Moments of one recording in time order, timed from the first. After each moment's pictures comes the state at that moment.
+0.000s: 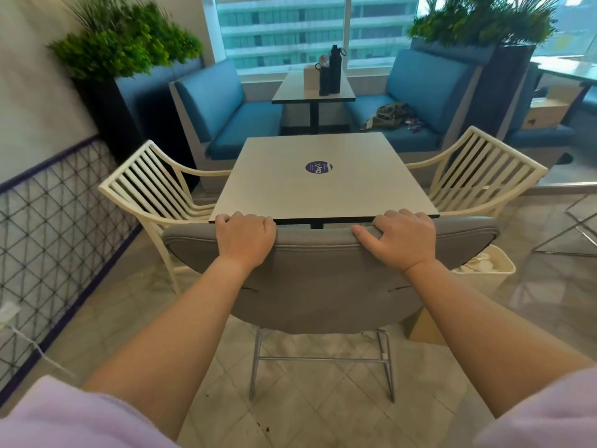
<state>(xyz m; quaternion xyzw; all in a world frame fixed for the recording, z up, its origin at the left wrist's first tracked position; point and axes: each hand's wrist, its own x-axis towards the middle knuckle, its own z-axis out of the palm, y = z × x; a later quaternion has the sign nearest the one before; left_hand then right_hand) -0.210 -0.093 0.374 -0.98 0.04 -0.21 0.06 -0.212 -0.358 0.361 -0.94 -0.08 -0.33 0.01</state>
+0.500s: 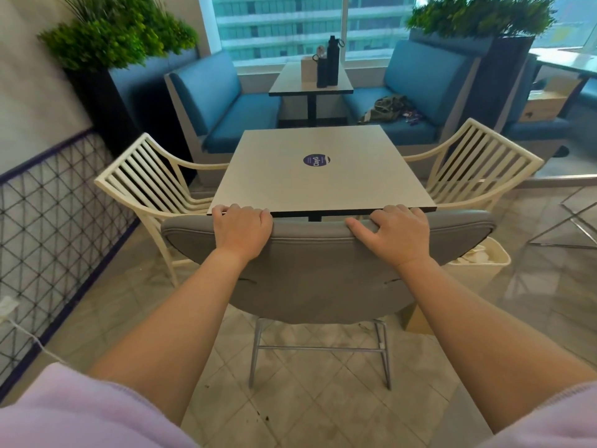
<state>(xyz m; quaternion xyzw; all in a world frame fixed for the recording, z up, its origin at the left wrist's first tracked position) -0.212 -0.090 0.373 -0.98 0.03 -0.20 0.02 -0.223 -0.351 0.360 -0.96 -0.05 -0.27 0.03</state>
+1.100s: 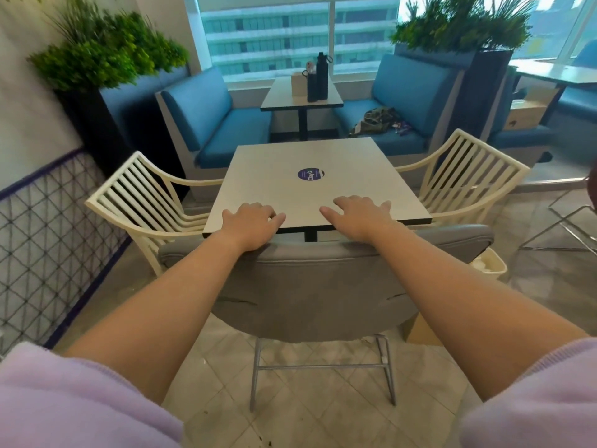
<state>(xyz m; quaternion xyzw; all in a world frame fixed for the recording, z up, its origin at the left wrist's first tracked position) -0.167 -0.094 0.415 -1.00 0.08 -0.02 -0.06 -0.179 -0.302 0.424 -0.99 -0.03 0.03 0.11</state>
